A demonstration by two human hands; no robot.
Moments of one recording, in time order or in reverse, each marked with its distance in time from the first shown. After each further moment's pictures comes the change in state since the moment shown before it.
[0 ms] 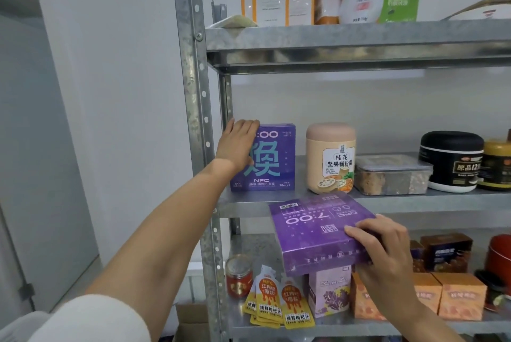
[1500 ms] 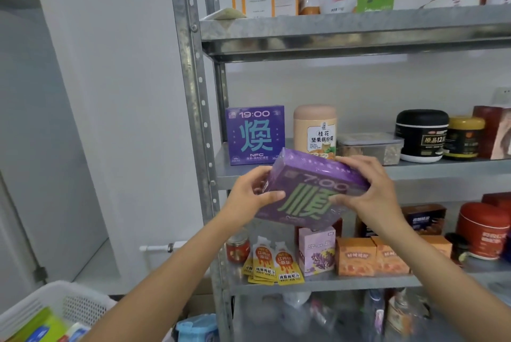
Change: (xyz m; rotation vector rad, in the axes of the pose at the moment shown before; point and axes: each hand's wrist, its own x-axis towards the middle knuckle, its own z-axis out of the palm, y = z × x) left_hand -0.174 0.098 -0.035 -1.344 -0.108 -0.179; right_hand 0.053 -0.012 -0.061 0.524 -0.312 0.608
